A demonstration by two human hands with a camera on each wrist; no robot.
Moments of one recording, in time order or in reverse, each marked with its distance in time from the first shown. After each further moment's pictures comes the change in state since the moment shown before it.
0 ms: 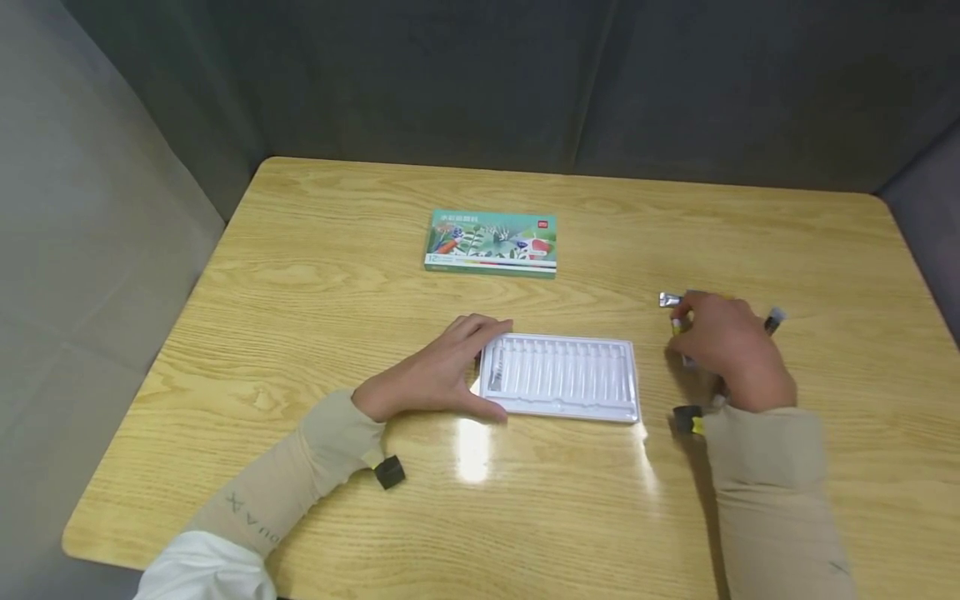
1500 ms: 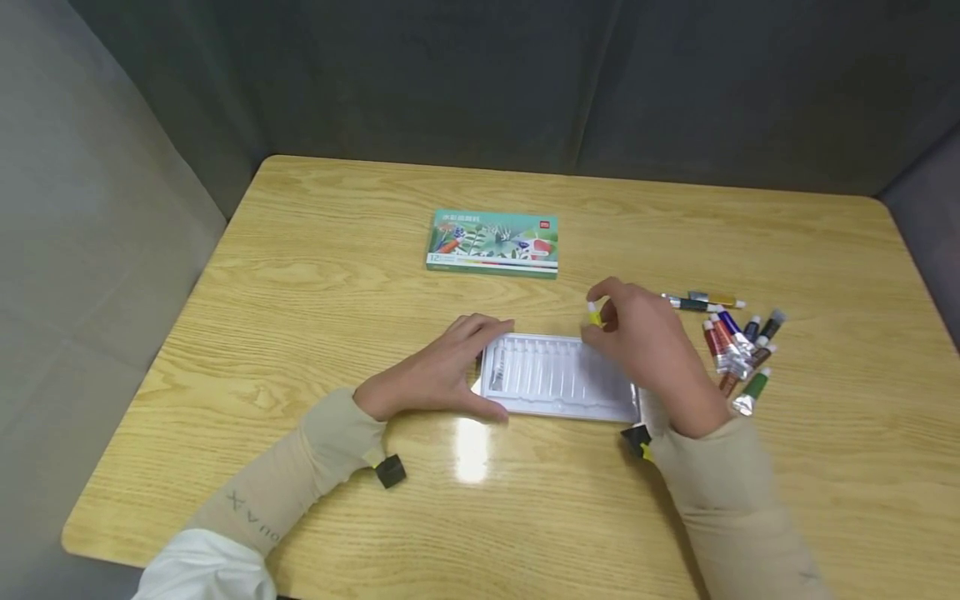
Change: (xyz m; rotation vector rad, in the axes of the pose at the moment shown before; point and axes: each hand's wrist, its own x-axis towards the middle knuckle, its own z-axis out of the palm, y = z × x) left_hand 0.000 -0.001 0.000 0.001 0.010 0.016; right_hand -0.016 -0.098 0.022 0.105 0.301 -0.211
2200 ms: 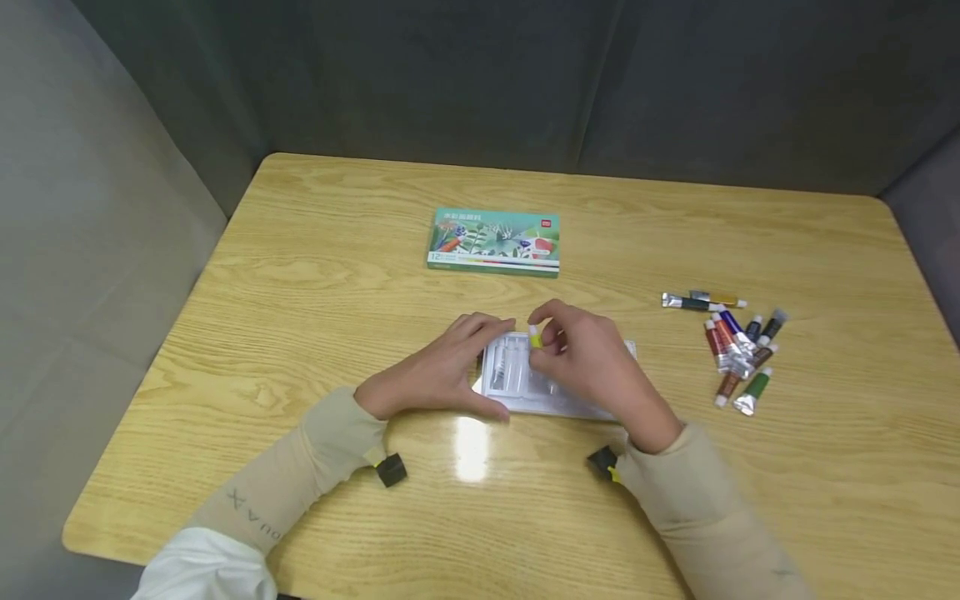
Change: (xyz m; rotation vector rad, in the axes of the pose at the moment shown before) left_hand 0.000 0.001 -0.001 0.000 0.002 -0.003; right_hand -0.007 -0.040 0.032 0.162 -0.057 -0.111
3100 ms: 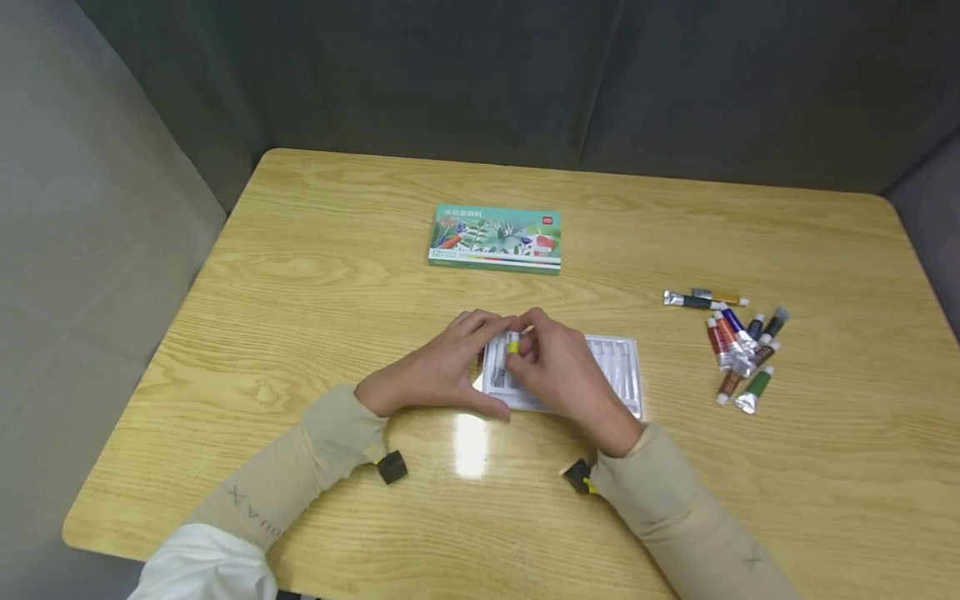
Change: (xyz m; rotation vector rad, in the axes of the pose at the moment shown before) left_hand 0.000 -0.001 0.000 -0.011 -0.007 0.006; right_hand 0.004 -0.006 0.035 0.069 0.012 0.012
